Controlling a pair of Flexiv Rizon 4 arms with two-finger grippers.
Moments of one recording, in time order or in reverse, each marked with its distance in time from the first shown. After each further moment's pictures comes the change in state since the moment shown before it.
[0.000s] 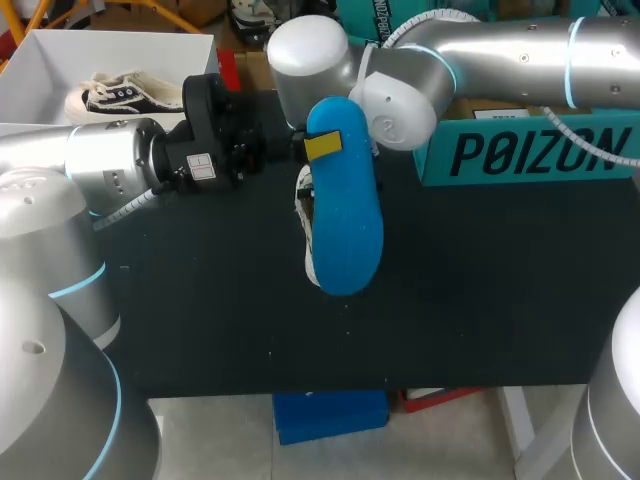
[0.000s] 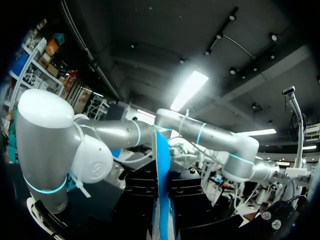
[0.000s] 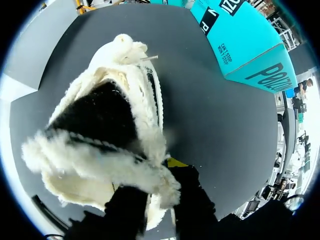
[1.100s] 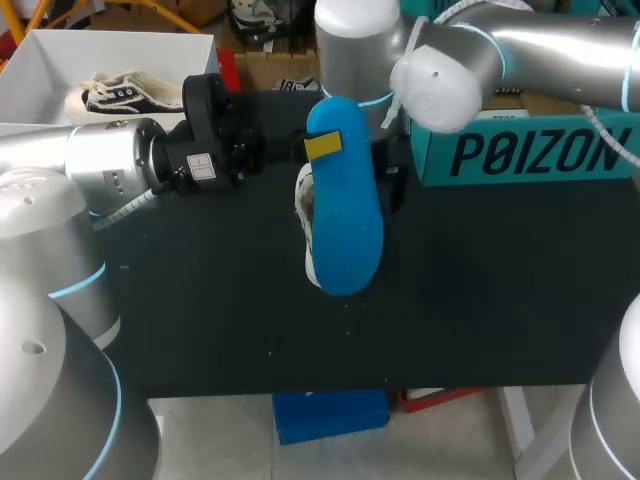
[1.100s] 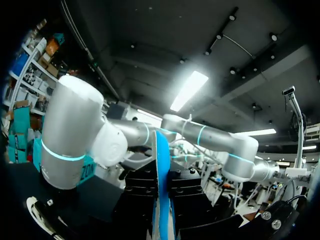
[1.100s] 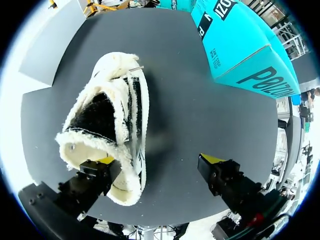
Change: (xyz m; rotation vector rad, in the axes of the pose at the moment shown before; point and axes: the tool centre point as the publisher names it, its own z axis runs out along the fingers) left arm 0.000 0.000 0.000 0.000 0.000 0.000; right arm -0.033 0.001 -0.041 0.036 0.113 -0.059
